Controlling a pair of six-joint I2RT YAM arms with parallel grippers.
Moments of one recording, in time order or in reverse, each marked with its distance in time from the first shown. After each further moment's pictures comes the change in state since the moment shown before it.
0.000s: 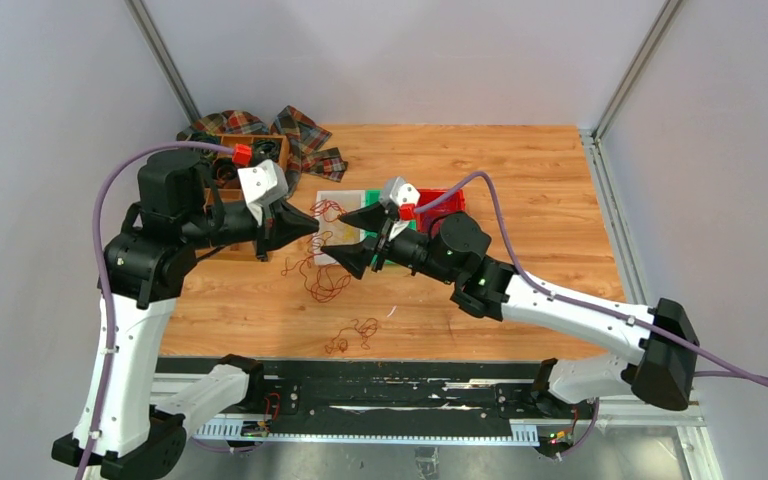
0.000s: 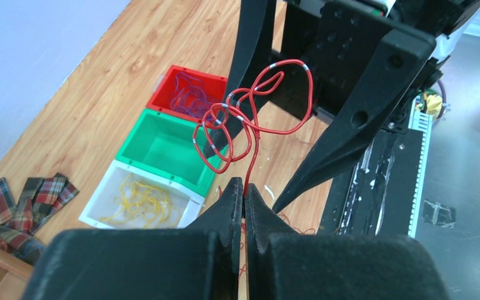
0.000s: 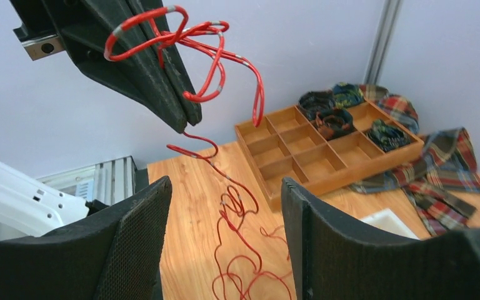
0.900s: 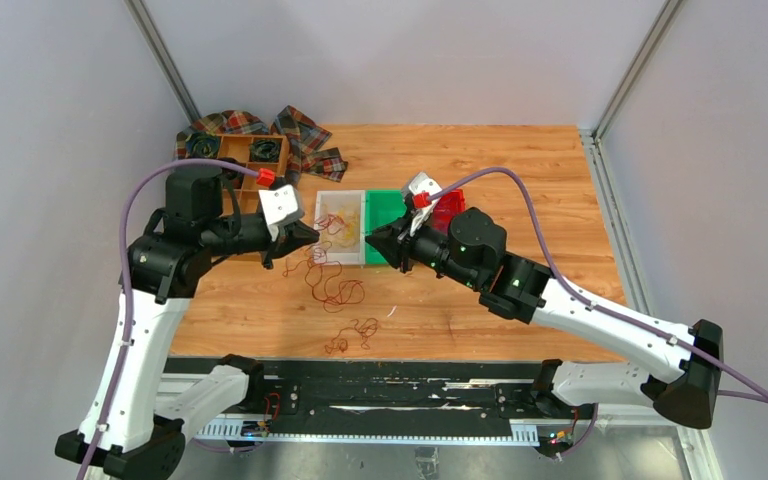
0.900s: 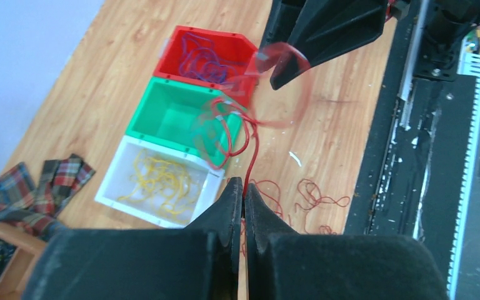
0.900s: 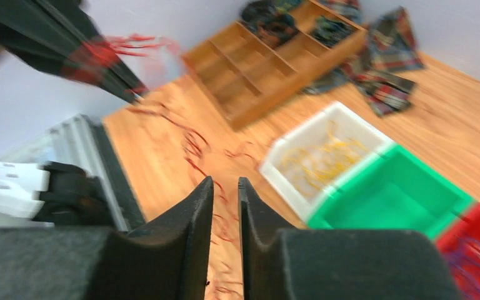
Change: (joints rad) left arm 0.000 -0.031 -0.175 0.000 -0.026 0.200; right arm -0.032 -0.129 0.021 -0.361 0.141 0.083
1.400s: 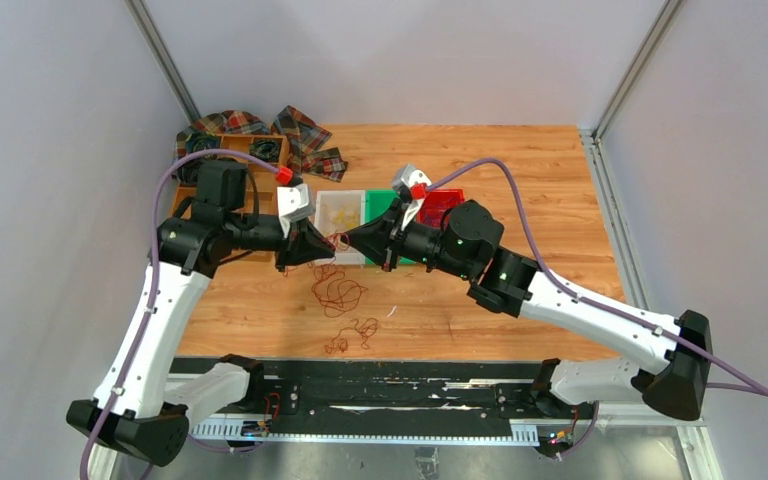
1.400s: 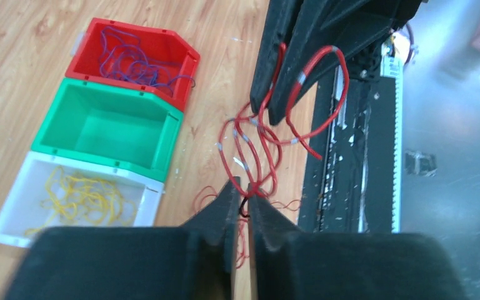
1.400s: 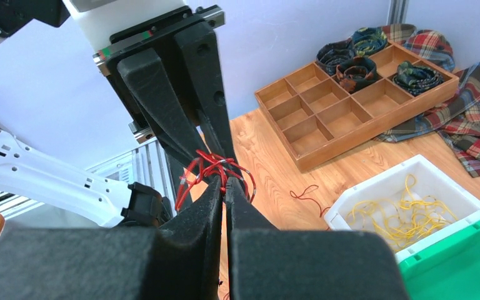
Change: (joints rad) left arm 0.003 0.104 -0.074 -0.003 0.169 -0.003; right arm -0.002 0.089 0.051 0.132 -0.190 0.089
